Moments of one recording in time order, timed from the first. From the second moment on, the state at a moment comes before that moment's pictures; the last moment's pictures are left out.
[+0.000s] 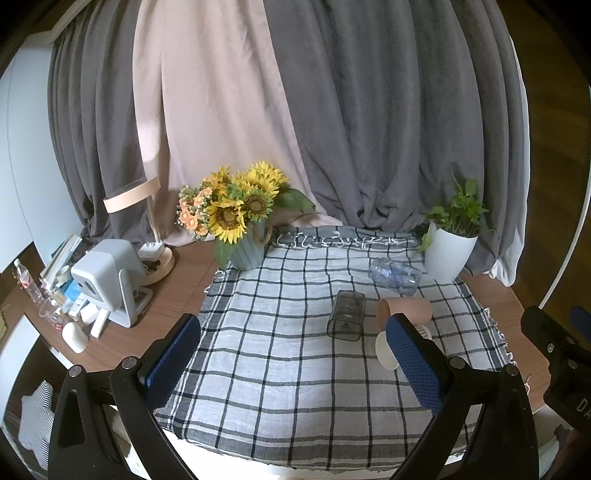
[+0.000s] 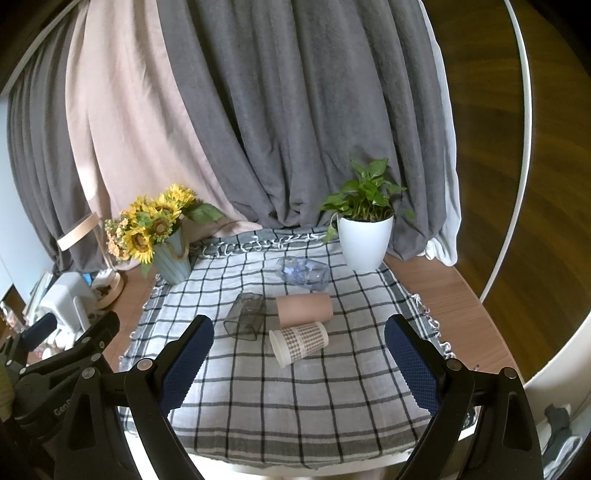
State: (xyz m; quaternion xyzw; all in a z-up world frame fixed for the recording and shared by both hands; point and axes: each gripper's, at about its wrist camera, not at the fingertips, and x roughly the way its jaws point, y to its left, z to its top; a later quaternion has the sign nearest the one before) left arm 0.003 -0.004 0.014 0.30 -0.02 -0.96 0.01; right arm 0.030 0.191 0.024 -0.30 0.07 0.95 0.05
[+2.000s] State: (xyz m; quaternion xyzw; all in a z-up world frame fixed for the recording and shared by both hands) left arm -0.072 -0.003 -0.034 0.39 0.03 -0.92 0.05; right arm -0.047 0.203 -0.012 -0.37 0.06 0.93 0.03
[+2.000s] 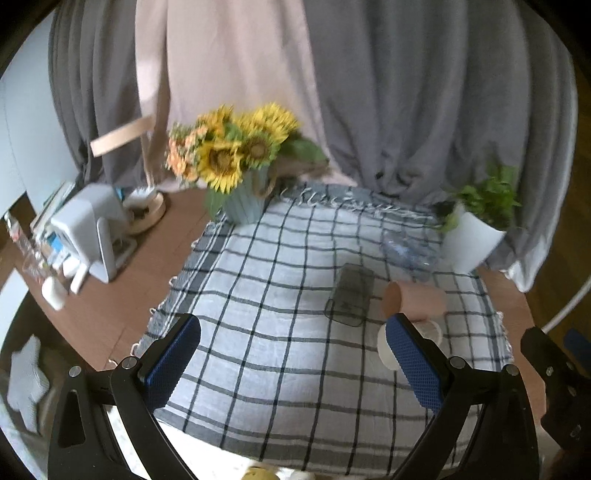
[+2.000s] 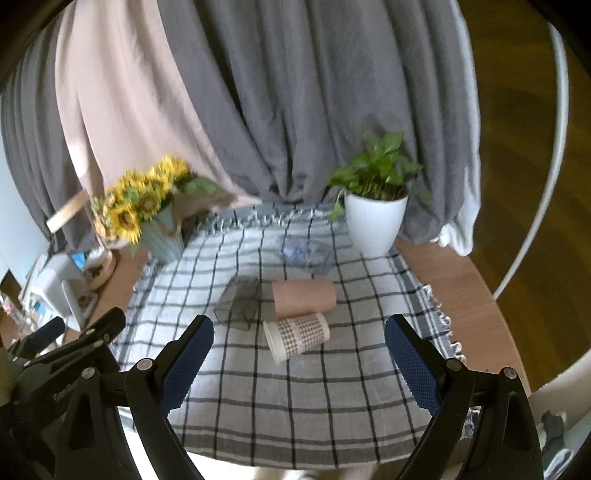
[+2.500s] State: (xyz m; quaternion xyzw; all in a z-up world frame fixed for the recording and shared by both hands) left arm -0.211 0.010 -0.105 0.48 0.05 -0.87 0.10; right arm -0.228 0.189 -0.062 -0.51 -0.06 0.86 -0.02
